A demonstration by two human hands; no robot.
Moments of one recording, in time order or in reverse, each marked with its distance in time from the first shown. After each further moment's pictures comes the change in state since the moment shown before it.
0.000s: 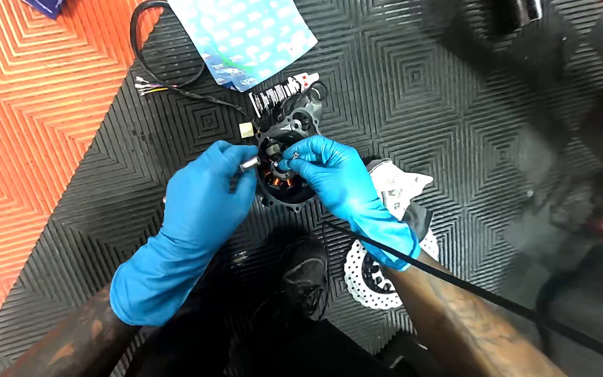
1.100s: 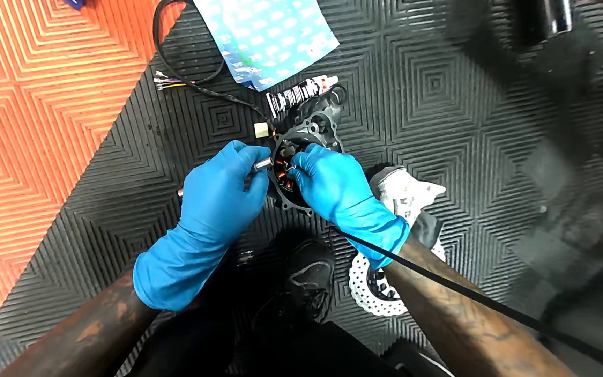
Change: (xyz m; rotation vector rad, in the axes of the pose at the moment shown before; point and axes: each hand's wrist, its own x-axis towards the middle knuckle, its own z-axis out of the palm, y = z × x) left_hand -0.001 -0.012 0.007 -0.013 0.040 -0.022; right_hand 0.005 -0.007 0.018 -0.953 -0.133 -0.253
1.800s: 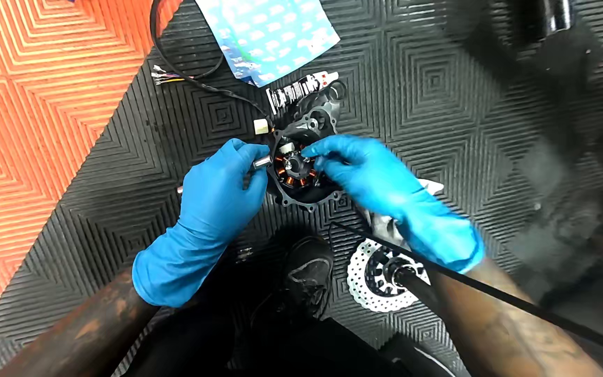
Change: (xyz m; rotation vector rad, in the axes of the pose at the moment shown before) left_hand -0.002 -0.003 0.002 -0.002 0.000 0.012; right_hand -0.013 0.020 -0.045 0.508 -0.116 0.110
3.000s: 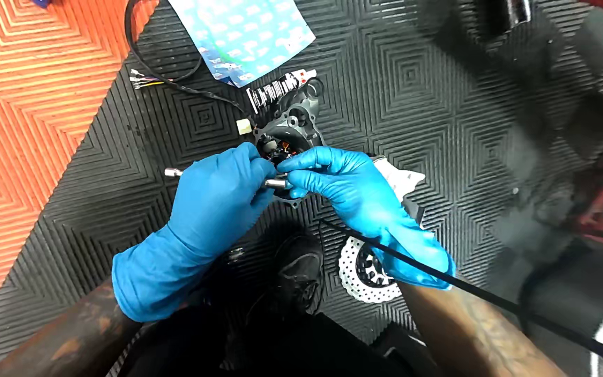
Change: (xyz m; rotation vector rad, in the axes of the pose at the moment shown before) left_hand 0.005 0.021 -0.006 0.146 -0.033 0.354; right_hand -0.032 -0.012 0.017 0.686 0.065 0.023
